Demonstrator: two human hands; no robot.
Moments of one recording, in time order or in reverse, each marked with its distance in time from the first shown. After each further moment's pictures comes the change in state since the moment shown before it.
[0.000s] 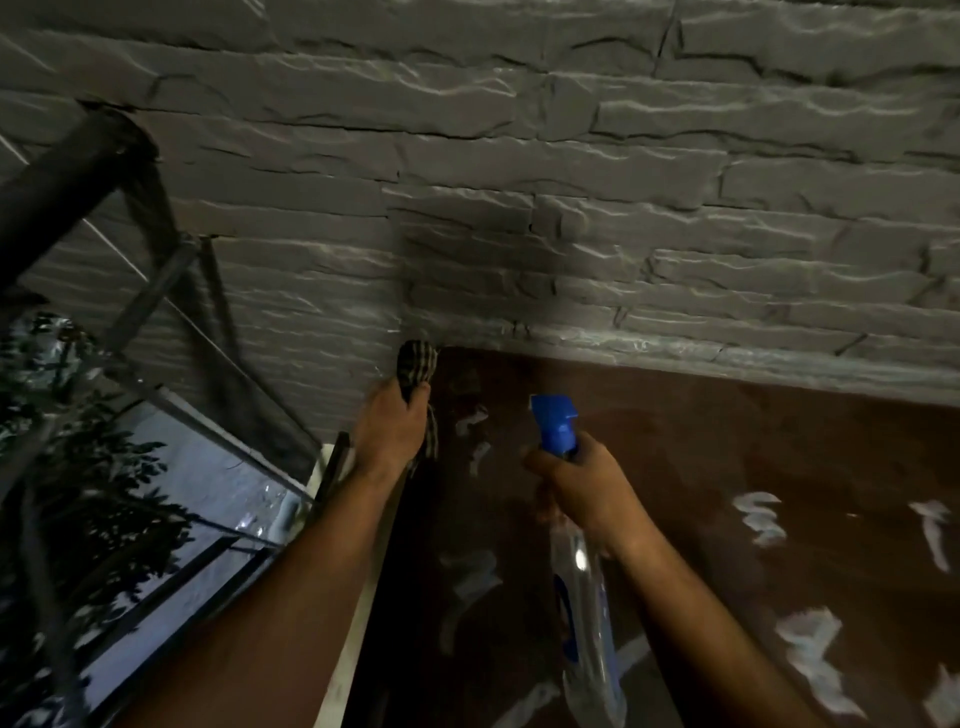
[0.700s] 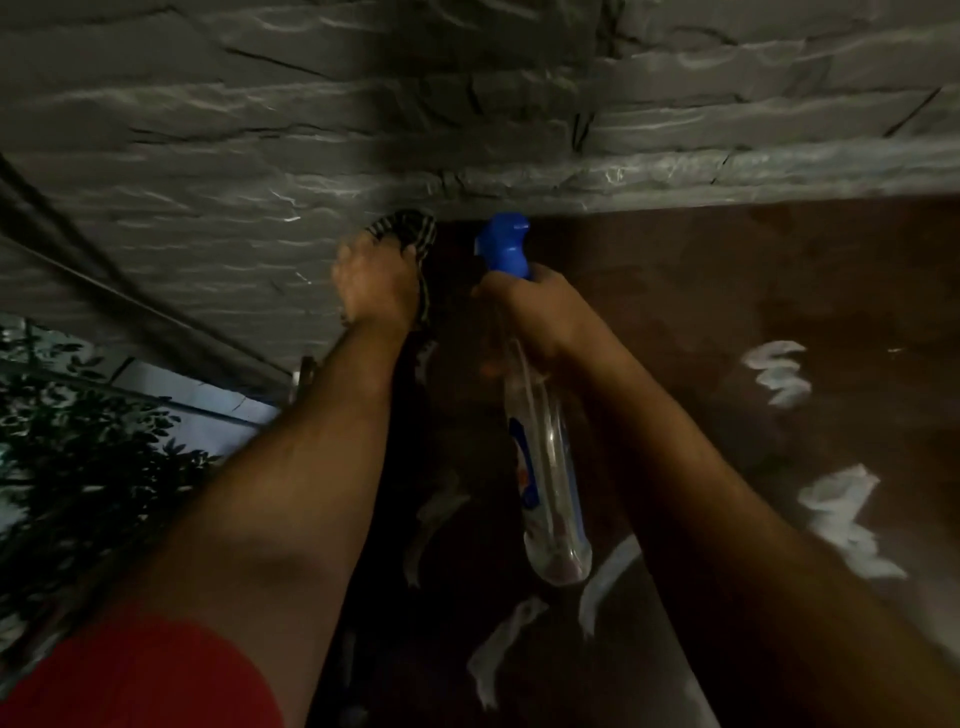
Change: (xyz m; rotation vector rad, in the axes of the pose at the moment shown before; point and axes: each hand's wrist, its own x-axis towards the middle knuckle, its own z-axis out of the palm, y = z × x) left_hand 0.068 0.020 0.114 0.552 0.052 0.228; right_hand 0.073 0.014 -0.015 0.202 -0.074 -0.009
